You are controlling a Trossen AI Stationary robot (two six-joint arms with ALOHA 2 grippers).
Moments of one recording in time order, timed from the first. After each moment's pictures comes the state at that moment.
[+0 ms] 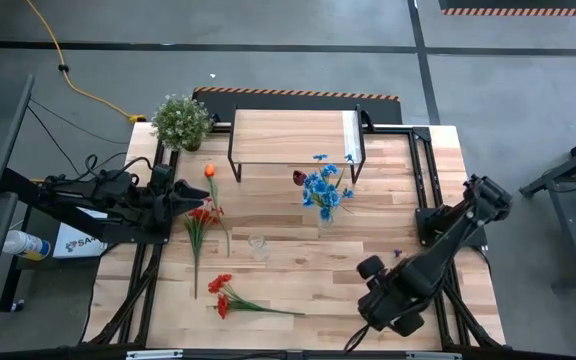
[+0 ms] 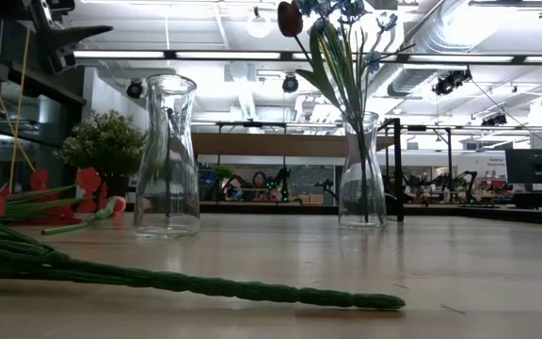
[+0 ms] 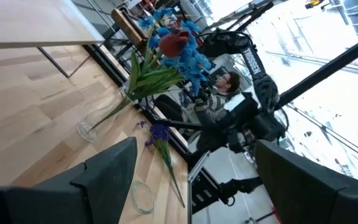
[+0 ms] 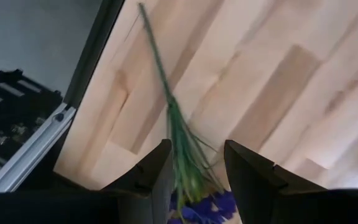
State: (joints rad) left arm -0.18 0.15 0.40 -0.23 -0.21 -0.88; right arm 0.75 1.71 1.49 -1.23 -0.09 0.24
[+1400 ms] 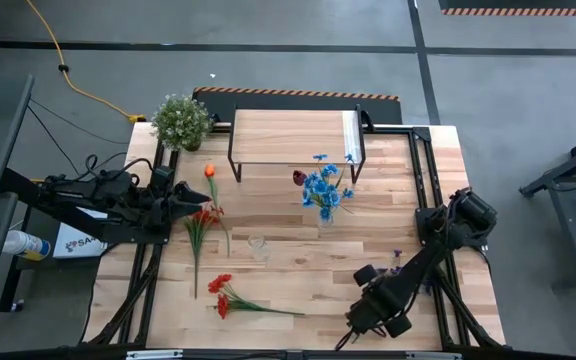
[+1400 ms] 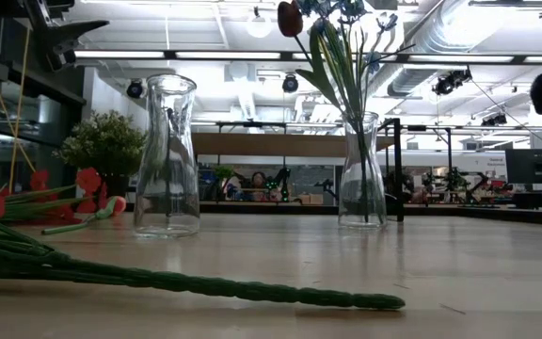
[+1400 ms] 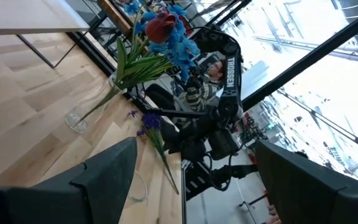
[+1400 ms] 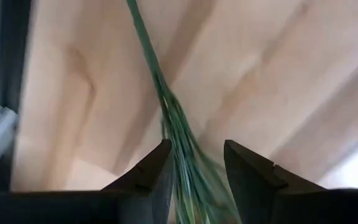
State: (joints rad) left arm -0.18 0.15 0.40 -0.23 -0.14 -0.87; right arm 0.75 1.87 1.28 -1.00 -0.17 0.25
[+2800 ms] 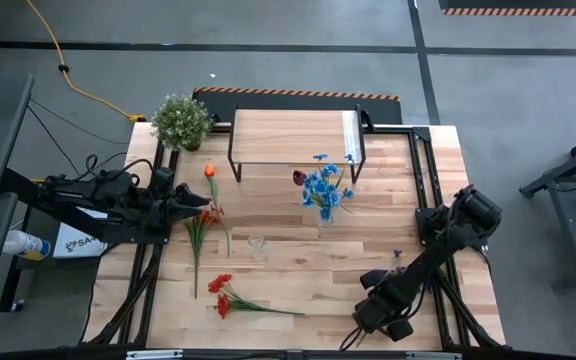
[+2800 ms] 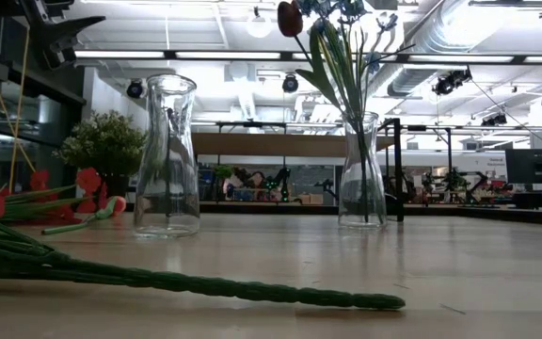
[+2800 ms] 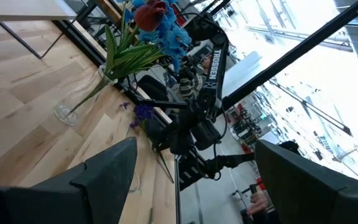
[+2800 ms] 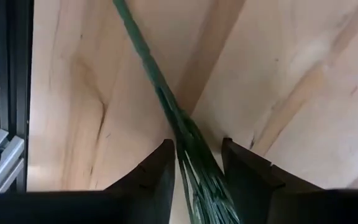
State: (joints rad) left arm -0.18 0.15 0.40 -0.23 -0.09 -0.87; right arm 0.79 1.86 1.07 -0.73 -0.25 0.42
